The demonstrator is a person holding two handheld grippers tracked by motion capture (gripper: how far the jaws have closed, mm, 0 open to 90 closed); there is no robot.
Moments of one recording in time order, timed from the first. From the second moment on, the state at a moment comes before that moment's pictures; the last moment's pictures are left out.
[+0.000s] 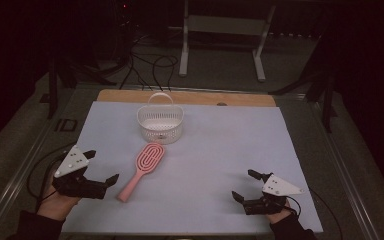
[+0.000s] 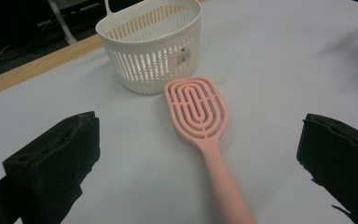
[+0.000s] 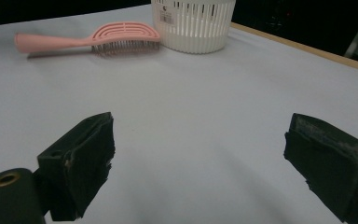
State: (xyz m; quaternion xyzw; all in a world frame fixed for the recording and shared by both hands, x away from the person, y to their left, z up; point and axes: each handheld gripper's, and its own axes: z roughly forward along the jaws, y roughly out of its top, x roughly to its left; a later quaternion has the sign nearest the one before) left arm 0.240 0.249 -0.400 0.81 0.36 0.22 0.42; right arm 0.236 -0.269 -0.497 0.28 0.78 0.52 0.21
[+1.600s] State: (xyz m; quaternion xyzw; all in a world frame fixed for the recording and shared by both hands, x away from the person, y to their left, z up) left arm 0.284 0.176 -0.429 0.85 0.41 0.16 0.29; right arm 0.236 -0.268 -0.496 0.28 0.78 0.53 0.20
